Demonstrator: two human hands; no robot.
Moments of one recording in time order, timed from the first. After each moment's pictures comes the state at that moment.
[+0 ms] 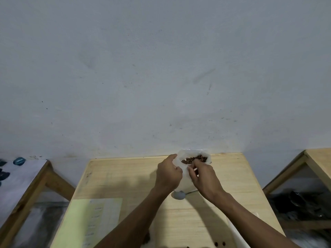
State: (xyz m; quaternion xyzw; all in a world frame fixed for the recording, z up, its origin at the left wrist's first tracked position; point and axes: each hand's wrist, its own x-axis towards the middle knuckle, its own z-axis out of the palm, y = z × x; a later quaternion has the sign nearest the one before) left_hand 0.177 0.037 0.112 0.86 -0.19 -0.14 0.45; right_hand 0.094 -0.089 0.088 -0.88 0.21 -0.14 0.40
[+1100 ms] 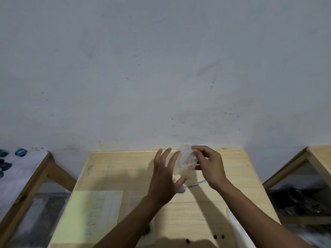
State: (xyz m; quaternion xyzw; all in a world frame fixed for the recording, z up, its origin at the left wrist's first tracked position) left_hand 0.167 0.070 0.067 0.85 -0.40 0.07 0.34; right_hand 0.105 -0.090 0.104 -0.64 0.27 -0.22 0.69
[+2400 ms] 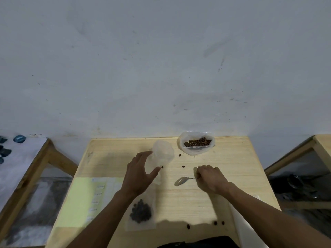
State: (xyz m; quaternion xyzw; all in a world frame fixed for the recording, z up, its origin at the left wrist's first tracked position) left_hand 0.198 0.142 0.051 0.91 -0.25 -0.05 0.31; right_hand 0.079 -0.111 -0.004 -0.96 0.14 0.17 0.15
